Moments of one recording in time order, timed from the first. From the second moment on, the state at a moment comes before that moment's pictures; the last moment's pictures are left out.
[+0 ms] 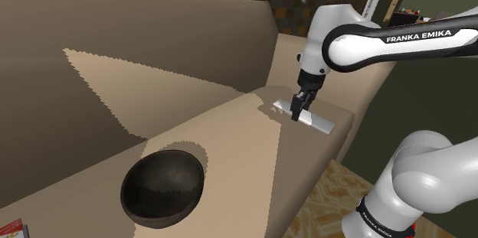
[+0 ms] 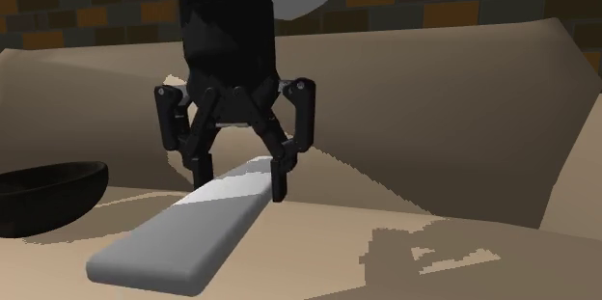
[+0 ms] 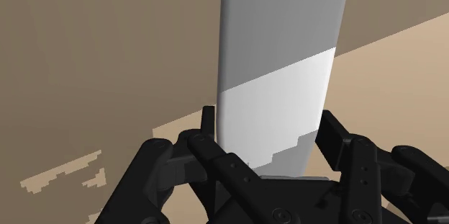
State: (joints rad) arm 0.06 -0.74 0.03 -2.65 -0.01 1.93 -0.03
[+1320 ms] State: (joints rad) arm 0.14 -0.59 0.23 -2.40 0.10 1.83 0.20
